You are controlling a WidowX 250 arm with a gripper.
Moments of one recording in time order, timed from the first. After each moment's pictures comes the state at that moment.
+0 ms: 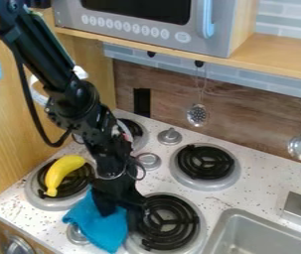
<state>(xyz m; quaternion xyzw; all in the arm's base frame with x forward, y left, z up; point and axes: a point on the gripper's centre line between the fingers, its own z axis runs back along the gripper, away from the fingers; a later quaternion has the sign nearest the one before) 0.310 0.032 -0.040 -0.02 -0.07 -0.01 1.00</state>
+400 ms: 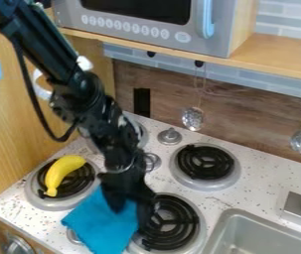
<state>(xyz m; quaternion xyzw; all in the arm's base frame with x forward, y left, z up) 0.326 0.018 -0.023 -0.04 -0.10 -0.02 0.99</state>
